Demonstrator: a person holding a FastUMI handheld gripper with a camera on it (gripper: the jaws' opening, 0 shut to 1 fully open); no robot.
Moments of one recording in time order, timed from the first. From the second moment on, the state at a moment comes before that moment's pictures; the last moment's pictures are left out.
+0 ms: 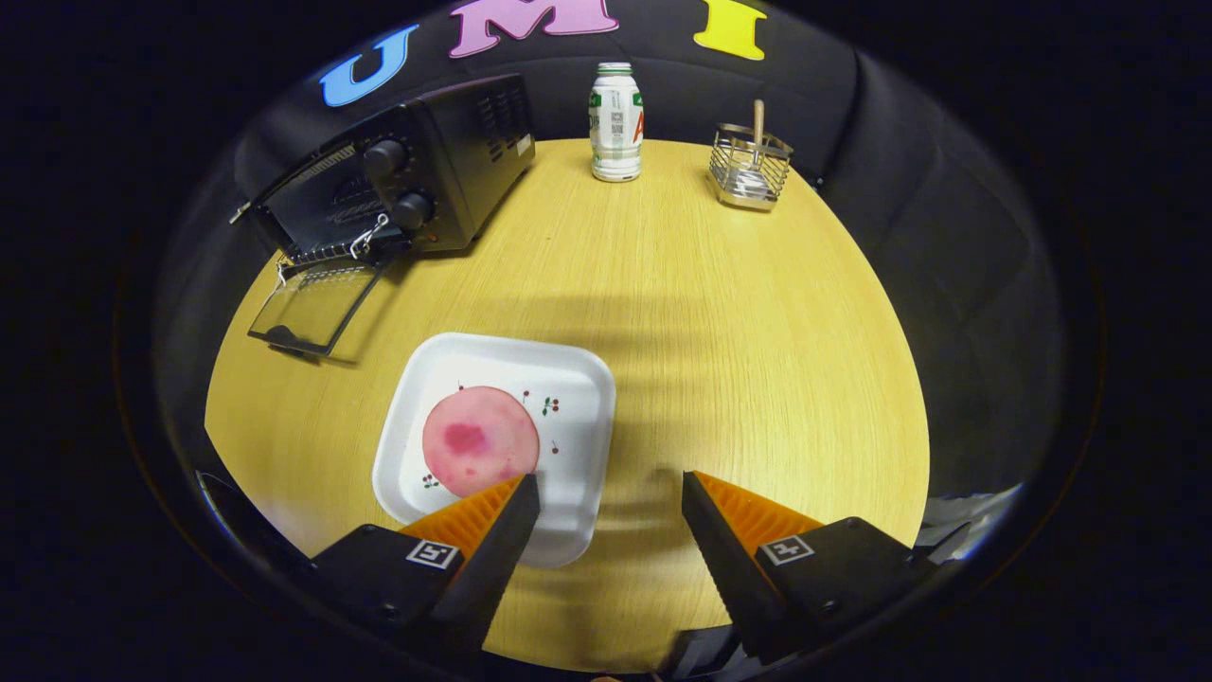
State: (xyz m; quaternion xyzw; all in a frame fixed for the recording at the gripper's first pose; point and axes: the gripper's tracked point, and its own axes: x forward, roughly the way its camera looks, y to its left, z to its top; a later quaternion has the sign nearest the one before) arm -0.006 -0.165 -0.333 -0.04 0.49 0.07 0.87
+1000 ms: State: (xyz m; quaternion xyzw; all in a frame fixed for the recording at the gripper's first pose) arm -0.019 -0.146 -0.349 0.01 0.55 0.15 0.82
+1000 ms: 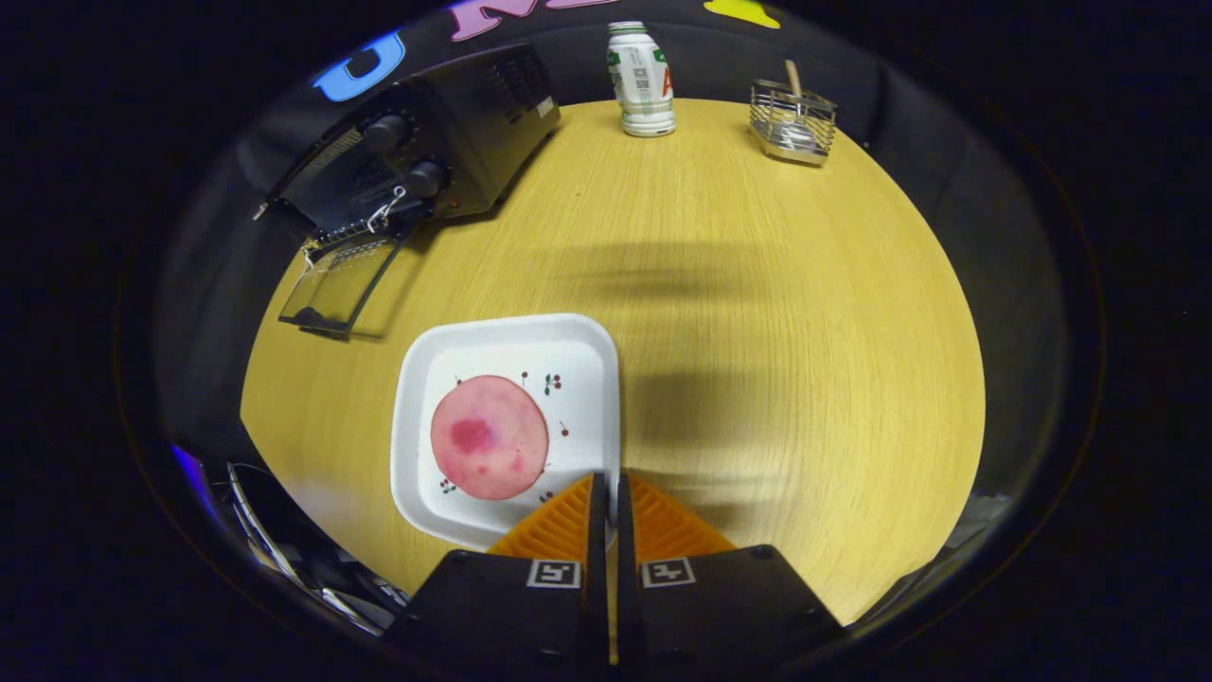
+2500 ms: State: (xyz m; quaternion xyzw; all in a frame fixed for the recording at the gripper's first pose) arm -0.068 -0.091 -0.256 0.37 0.52 0.09 0.76
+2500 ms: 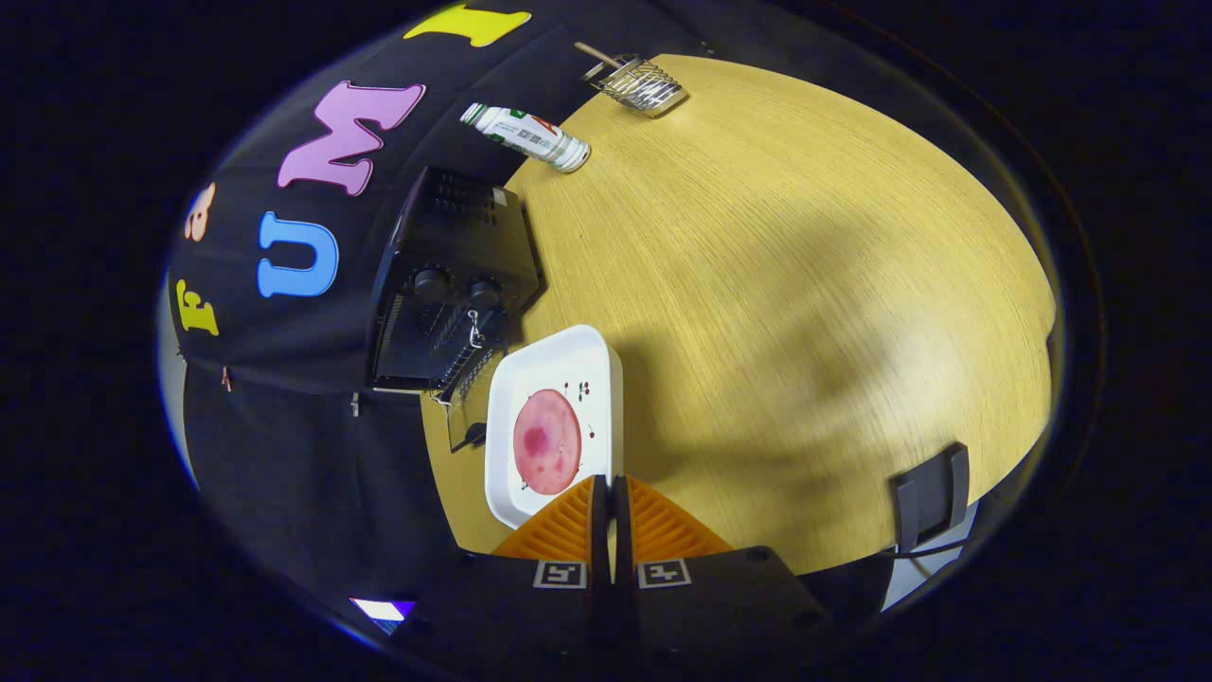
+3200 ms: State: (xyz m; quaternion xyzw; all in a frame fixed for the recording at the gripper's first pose) arm -0.029 0.065 -0.233 0.39 0.47 0.10 0.79
